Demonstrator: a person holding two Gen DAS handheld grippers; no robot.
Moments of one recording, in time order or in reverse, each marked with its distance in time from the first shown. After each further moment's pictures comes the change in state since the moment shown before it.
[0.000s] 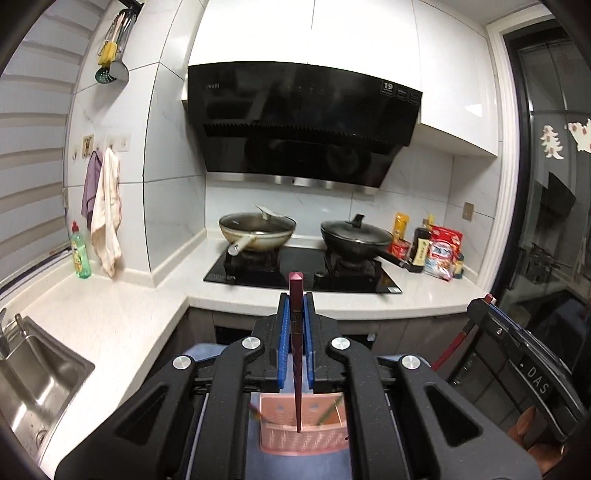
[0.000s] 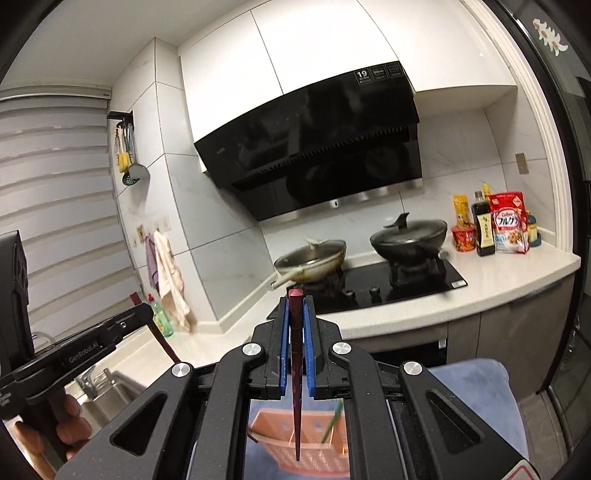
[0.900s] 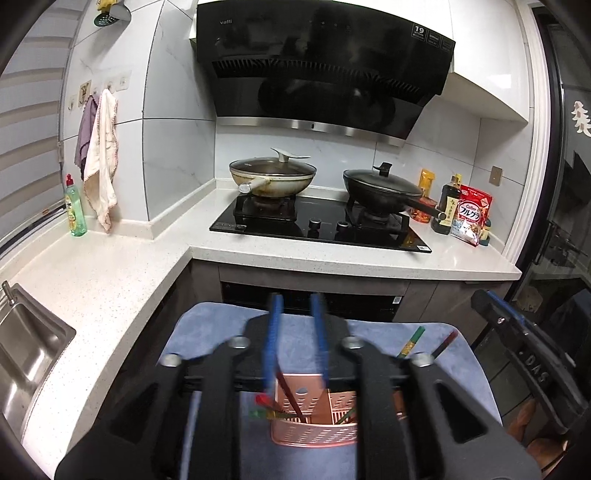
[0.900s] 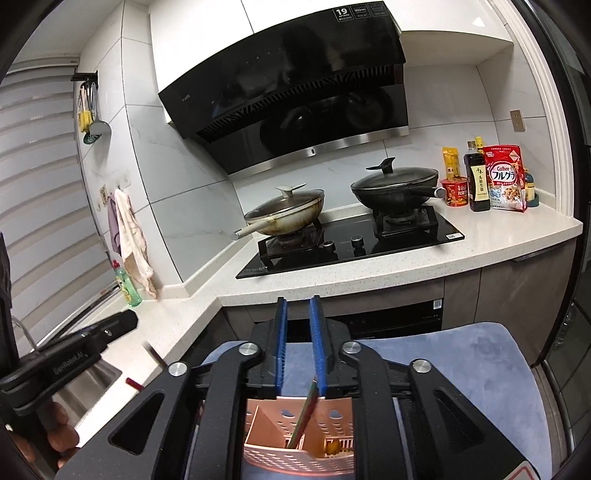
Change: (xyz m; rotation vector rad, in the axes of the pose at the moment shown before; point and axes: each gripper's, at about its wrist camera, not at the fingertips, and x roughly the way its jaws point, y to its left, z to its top) left arm 0.087 0.025 -0.064 -0.023 0.161 0.053; right arm 0.089 -0.027 -0.067 0.024 0.153 -0.075
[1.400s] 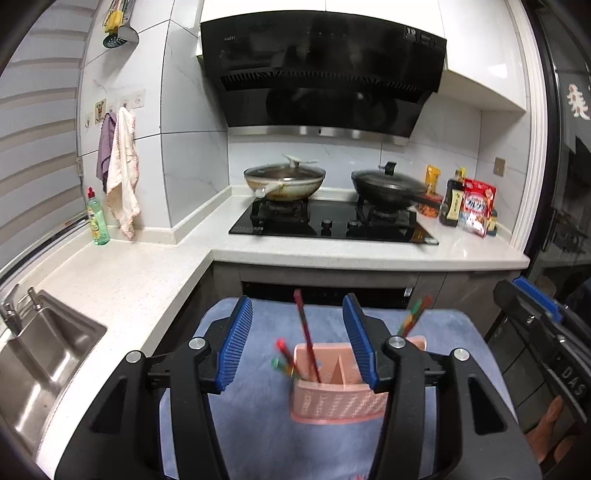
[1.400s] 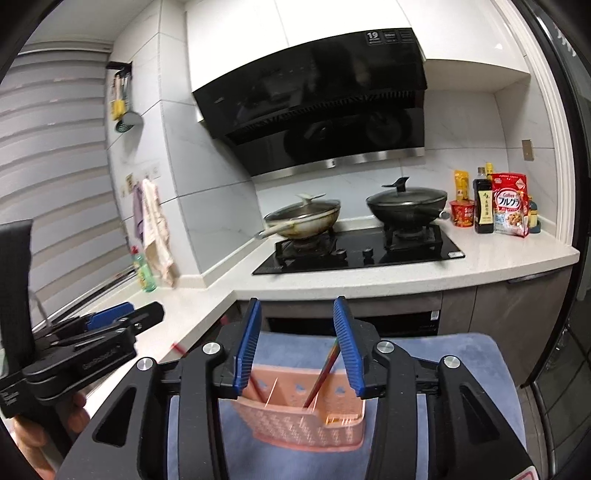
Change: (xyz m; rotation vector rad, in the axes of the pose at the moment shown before) left arm -0.053 -0.005 -0.020 0.055 -0.005 0.066; right arm -0.070 0.025 -0.009 -0.103 -0.004 0.039
